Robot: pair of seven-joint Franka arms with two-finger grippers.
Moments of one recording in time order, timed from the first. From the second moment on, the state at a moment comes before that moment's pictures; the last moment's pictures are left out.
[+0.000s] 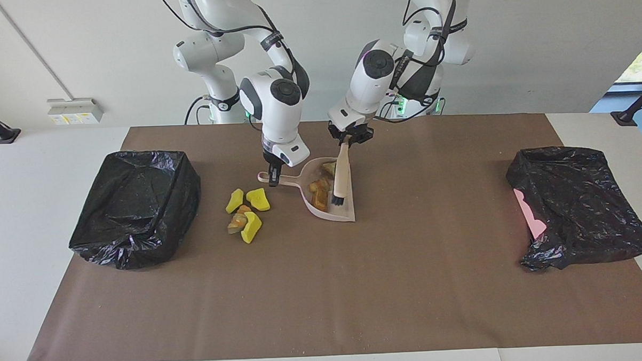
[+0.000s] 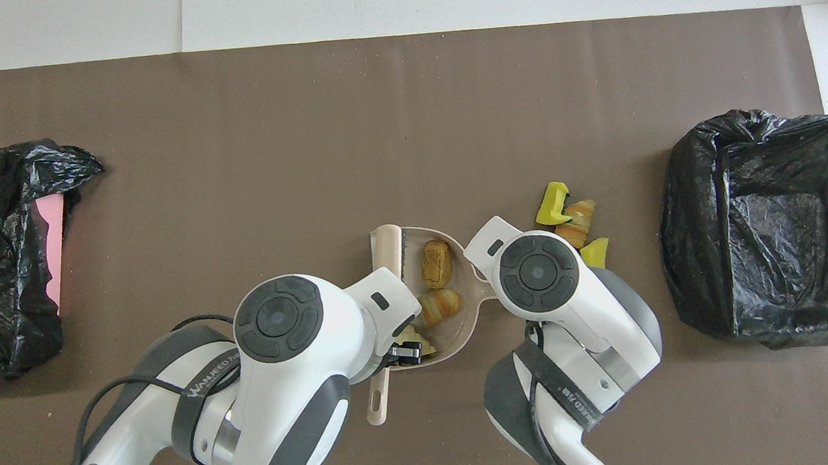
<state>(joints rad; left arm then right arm) -0.63 -0.02 -0.05 -2.10 -0.28 2.04 -0.37 0.59 0.10 -0.10 -2.13 -0.20 2.12 -0.91</state>
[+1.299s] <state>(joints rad) -0.94 -0.20 -0.12 -2.46 -0.15 2.14 -1.04 0.32 -0.08 -0.11 -1.97 -0.19 1.85 -1.07</state>
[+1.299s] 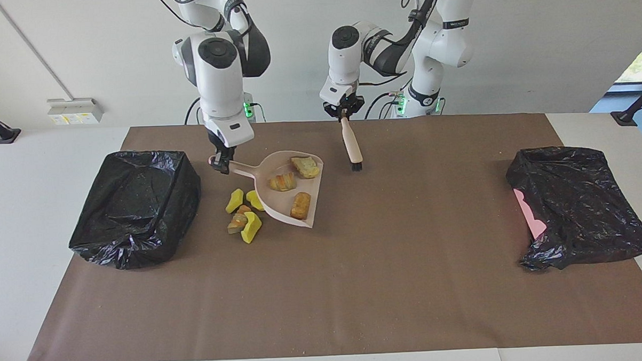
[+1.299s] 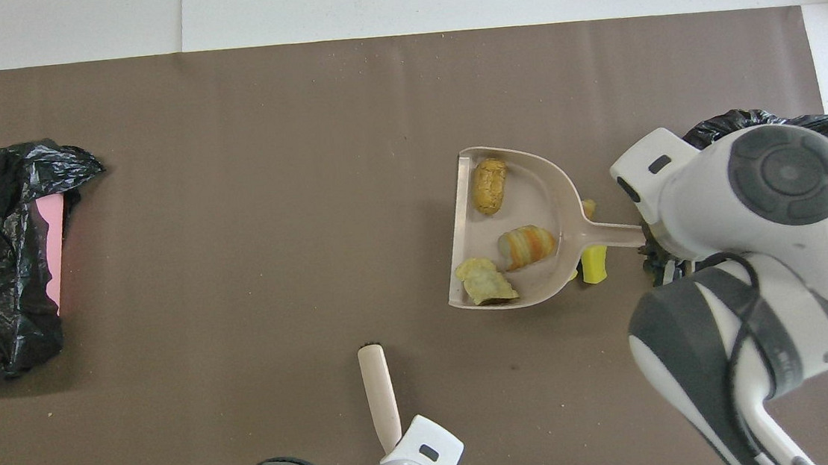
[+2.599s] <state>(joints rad) -0.96 -0.12 -0.09 -2.43 -0.30 2.13 -0.86 -0.35 0.03 -0.12 -1.82 -0.28 2.06 -1.82</state>
